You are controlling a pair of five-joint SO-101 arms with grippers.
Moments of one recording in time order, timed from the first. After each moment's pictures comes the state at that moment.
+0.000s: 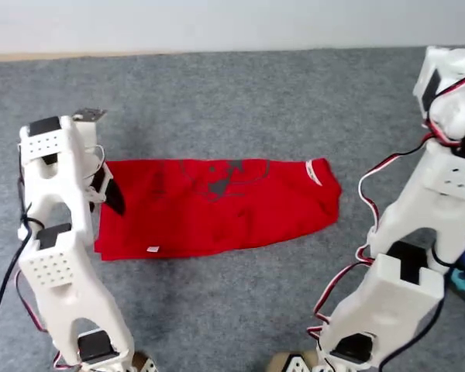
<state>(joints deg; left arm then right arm) -20.6 37.2 -19.2 95.1 -15.9 15.6 20.3 -83.3 100.7 5.1</state>
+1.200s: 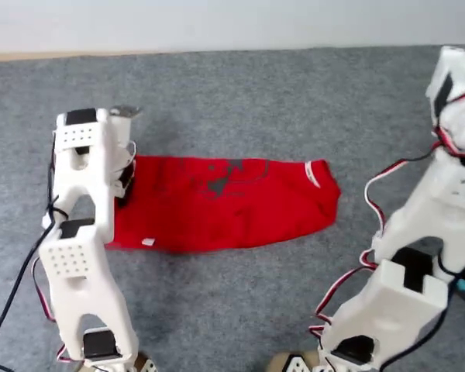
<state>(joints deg) -11.4 38.5 -24.9 98.8 -14.2 18.7 17.3 -83.3 100.7 5.3</state>
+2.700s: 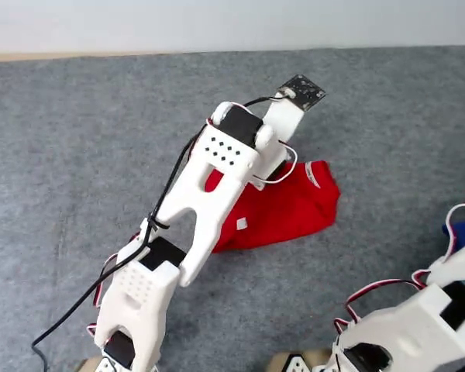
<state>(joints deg) 30.4 35.5 -46.4 98.9 -1.9 47.6 14.2 -83.3 100.7 15.7</state>
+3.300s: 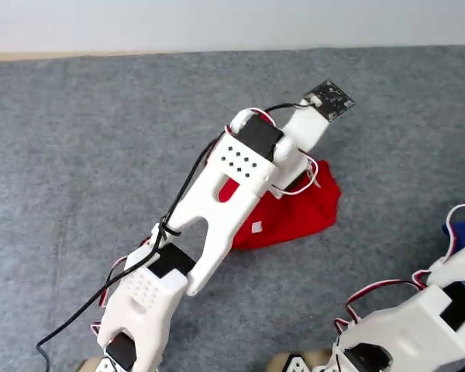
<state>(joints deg) 35.4 36.2 -48.9 98.9 -1.9 47.6 14.0 -83.3 100.7 15.7</state>
